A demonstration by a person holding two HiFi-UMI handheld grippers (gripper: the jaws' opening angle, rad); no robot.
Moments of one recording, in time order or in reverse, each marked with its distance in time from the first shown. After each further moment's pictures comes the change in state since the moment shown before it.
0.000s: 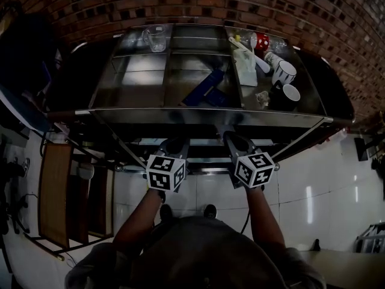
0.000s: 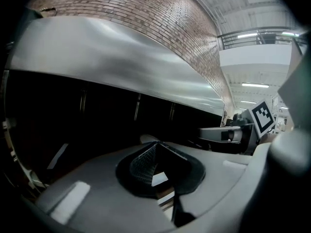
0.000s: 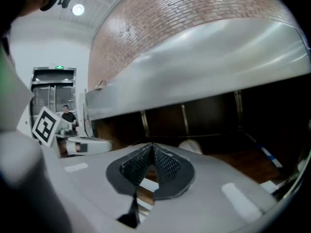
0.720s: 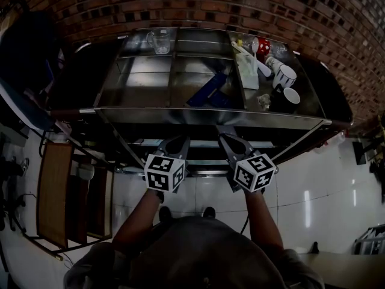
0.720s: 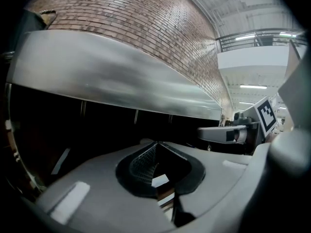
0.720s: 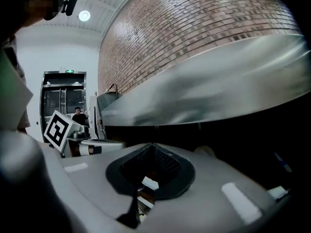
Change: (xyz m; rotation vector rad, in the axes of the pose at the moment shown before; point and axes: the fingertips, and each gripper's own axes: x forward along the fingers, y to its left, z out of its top) left arm -0.016 0.001 0.017 0.007 -0.029 -0.016; right arm -0.003 0.043 0.019 -0.023 -0.019 0.106
